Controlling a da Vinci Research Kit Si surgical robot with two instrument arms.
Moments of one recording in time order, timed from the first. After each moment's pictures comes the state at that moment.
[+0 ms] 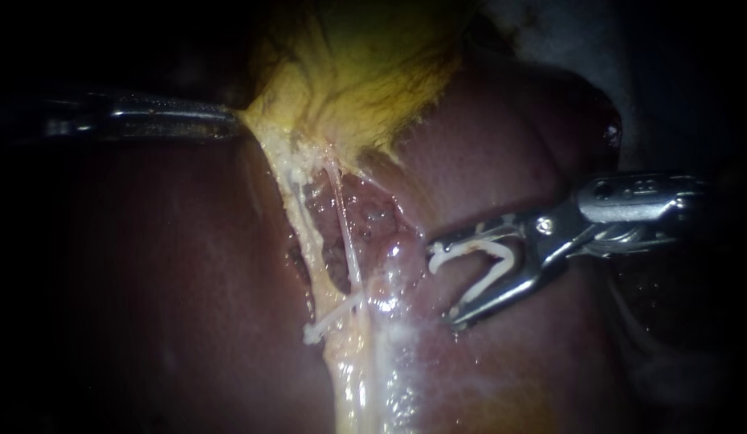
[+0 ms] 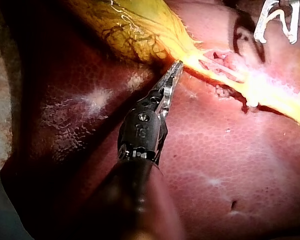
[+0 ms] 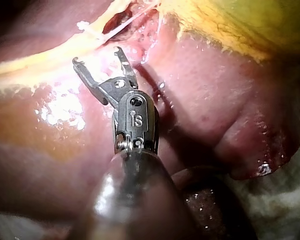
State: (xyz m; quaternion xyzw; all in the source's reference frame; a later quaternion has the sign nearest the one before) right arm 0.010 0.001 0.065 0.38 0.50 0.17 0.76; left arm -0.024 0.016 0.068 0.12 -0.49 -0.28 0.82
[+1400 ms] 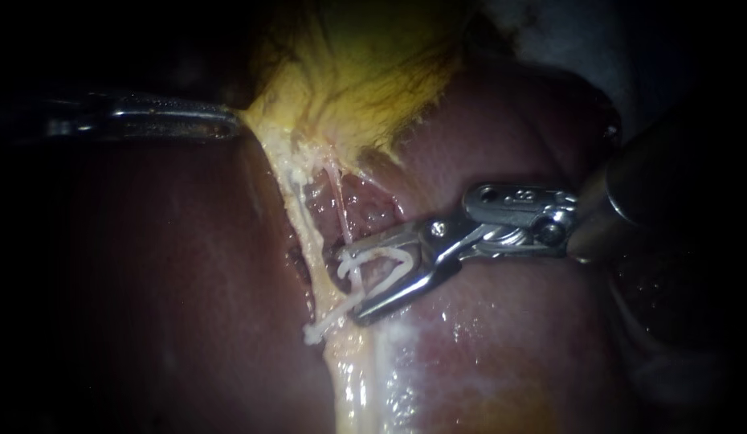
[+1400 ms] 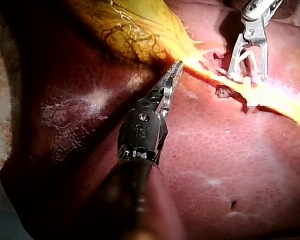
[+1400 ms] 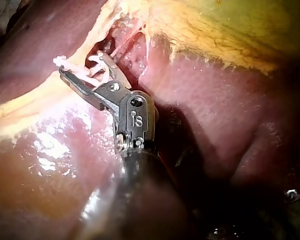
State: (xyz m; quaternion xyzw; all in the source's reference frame) right arm 0.017 -0.001 0.075 0.43 0.51 0.19 0.73; left arm -0.024 0.016 0.068 0.12 -0.49 -0.28 0.82
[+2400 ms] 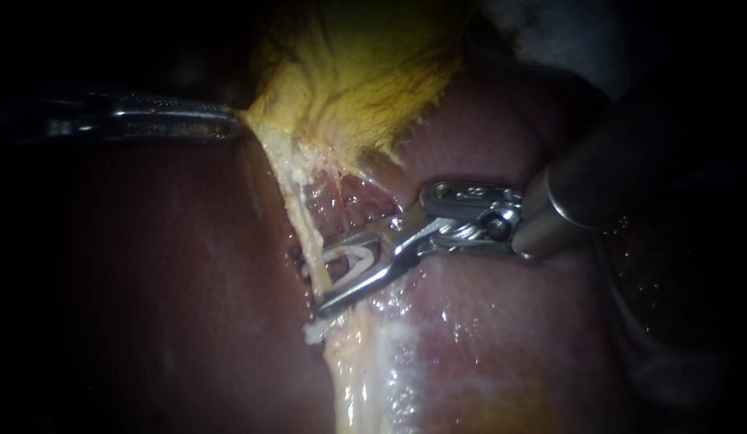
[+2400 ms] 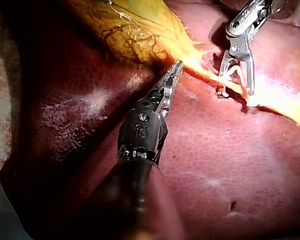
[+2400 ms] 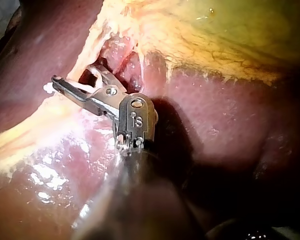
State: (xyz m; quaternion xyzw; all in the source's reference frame) right arm 0.022 -0.002 0.078 0.47 0.51 0.19 0.69; left arm -0.024 0.016 0.068 0.12 -0.49 -0.28 0.82
